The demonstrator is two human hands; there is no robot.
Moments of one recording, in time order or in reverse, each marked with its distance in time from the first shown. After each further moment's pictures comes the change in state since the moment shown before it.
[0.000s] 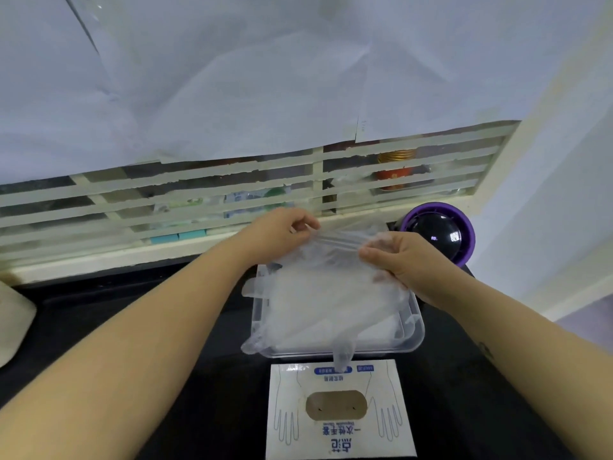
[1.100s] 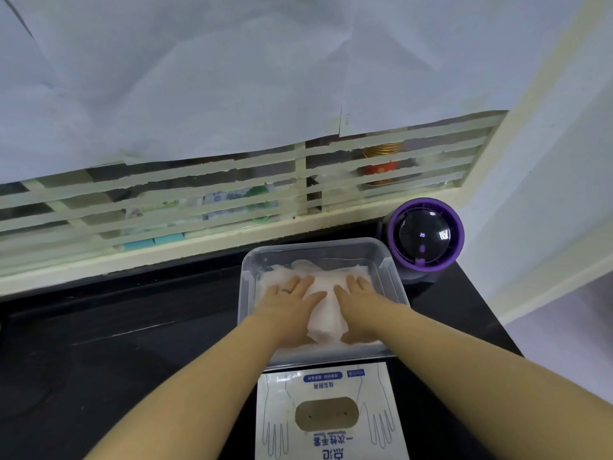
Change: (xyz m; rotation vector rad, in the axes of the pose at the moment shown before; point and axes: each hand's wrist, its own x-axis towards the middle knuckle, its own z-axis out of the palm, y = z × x) left_hand -0.008 -0.030 0.118 0.611 -0.409 0.048; right_hand 0.035 0.064 0.060 -1.069 -0.461 0.203
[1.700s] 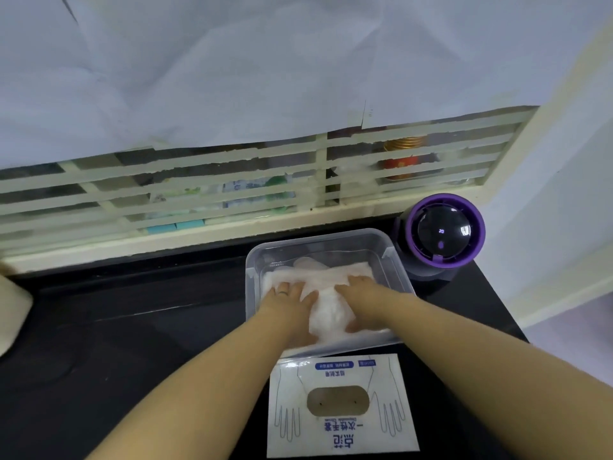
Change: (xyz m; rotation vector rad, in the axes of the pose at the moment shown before) left_hand -0.012 -0.004 0.009 -0.007 -0.177 -0.183; right_hand 0.007 -0.007 -0.004 0.011 -0.020 -0.097
